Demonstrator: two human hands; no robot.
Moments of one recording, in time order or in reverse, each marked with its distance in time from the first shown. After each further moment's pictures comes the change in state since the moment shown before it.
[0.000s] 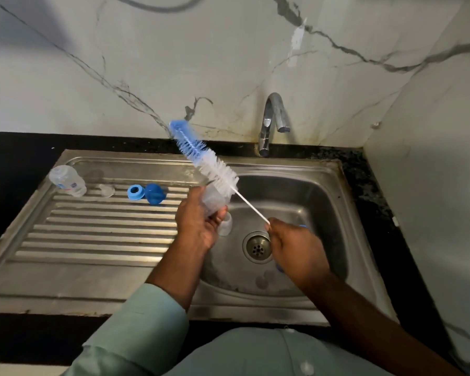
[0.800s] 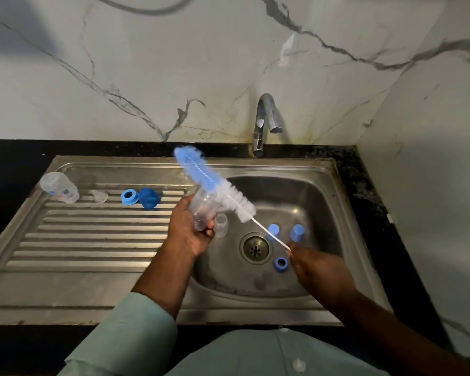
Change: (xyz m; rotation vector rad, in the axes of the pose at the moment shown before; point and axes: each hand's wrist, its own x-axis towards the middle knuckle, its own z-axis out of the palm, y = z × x) left_hand 0.003 0.004 -0.012 0.162 -0.136 -0.153; right_hand -0.039 0.050 0.009 -0.128 0.209 -0.162
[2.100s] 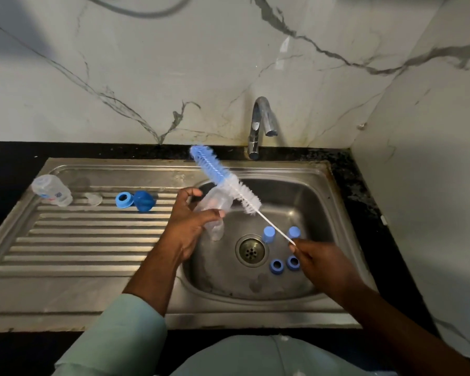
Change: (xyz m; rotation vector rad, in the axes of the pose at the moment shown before) left_hand 0.010 0.000 -0.006 0.476 -0.096 0.378; right_hand 0.015 0.011 -0.021 0.354 -0.238 0.214
